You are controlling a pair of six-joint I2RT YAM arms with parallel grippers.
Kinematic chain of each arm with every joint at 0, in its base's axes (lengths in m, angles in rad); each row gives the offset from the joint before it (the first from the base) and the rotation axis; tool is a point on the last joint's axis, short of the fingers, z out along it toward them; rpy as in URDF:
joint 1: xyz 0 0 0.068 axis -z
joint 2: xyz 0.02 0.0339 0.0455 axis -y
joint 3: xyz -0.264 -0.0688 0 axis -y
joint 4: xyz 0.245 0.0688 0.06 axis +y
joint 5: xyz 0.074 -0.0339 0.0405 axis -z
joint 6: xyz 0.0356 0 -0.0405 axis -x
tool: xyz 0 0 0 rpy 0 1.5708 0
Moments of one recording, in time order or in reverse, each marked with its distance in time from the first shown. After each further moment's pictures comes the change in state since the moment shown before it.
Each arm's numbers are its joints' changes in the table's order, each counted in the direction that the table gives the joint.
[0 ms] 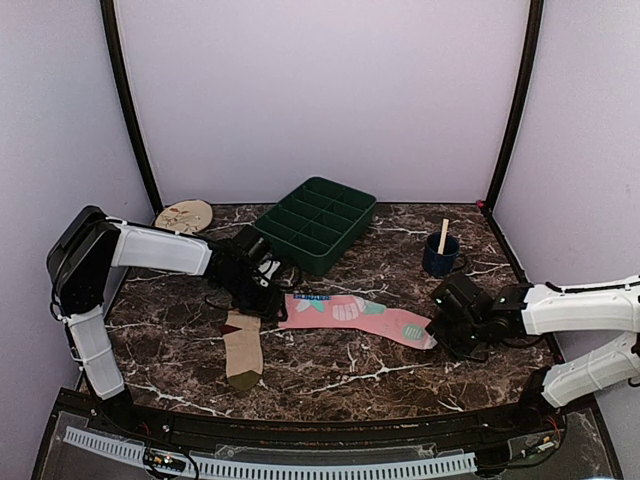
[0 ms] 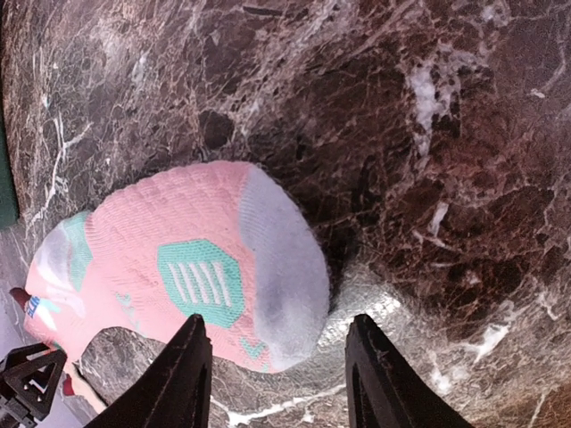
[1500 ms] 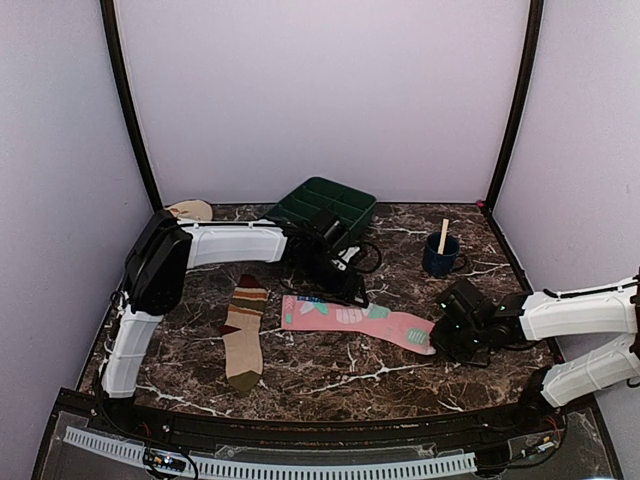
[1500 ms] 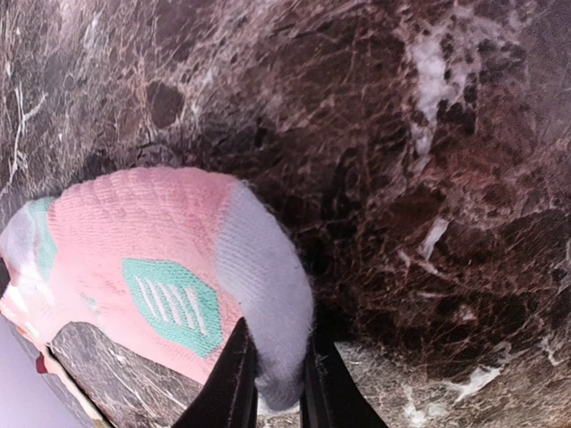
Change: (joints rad) left arm 0.168 -0.430 0.699 0.131 0.240 0.042; right arm 0.060 -0.013 -0.090 -0.119 -0.111 0.120
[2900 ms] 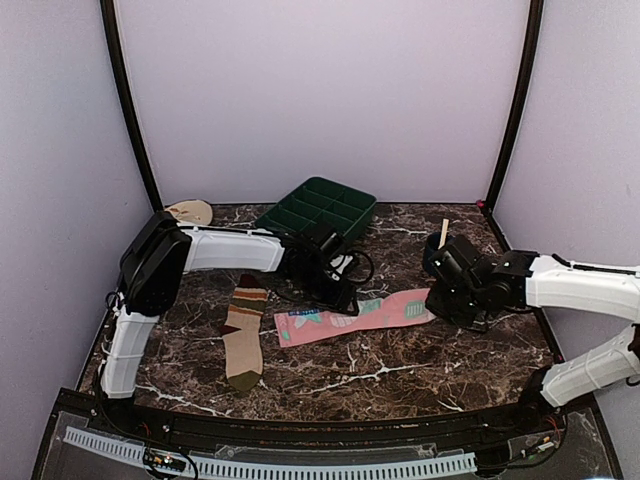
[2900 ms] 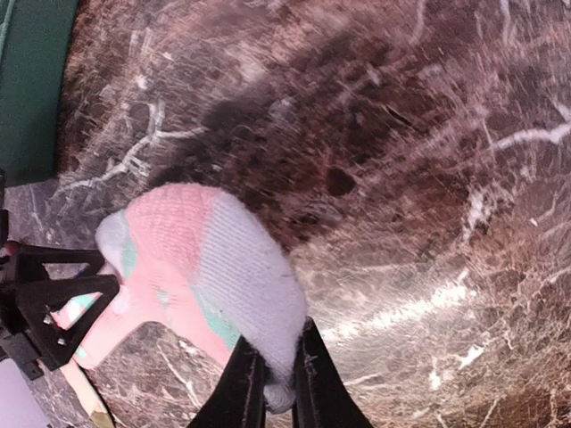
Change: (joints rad) left arm 0.016 0.027 -0.122 -0.062 -0.143 0.016; right arm -0.001 -0.005 0.303 0.265 0.117 0.208
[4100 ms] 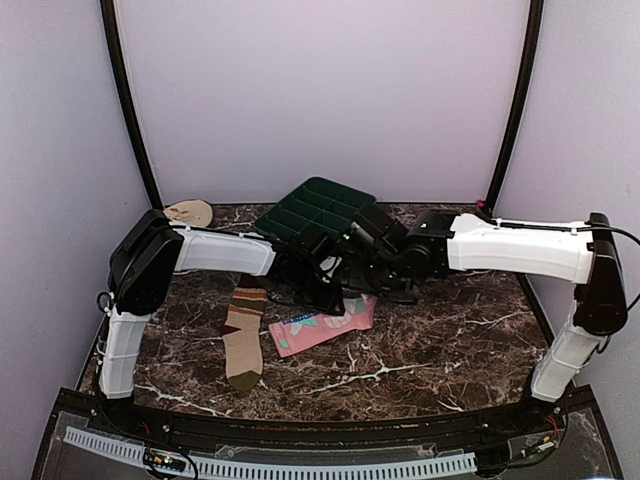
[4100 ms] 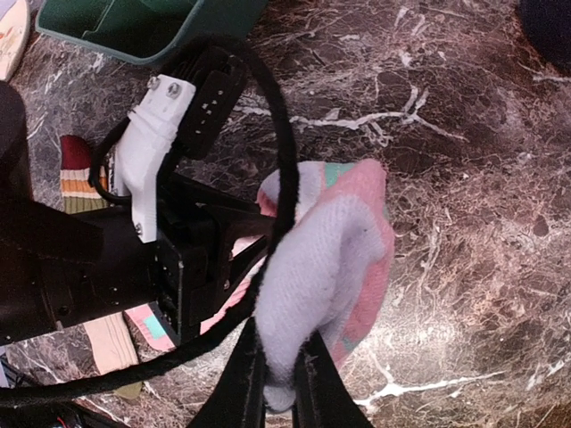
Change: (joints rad) left arm 0.000 0.061 -0.122 -0.058 -0.067 0.040; right arm -0.246 -0.463 0.617 0.137 0.070 0.171
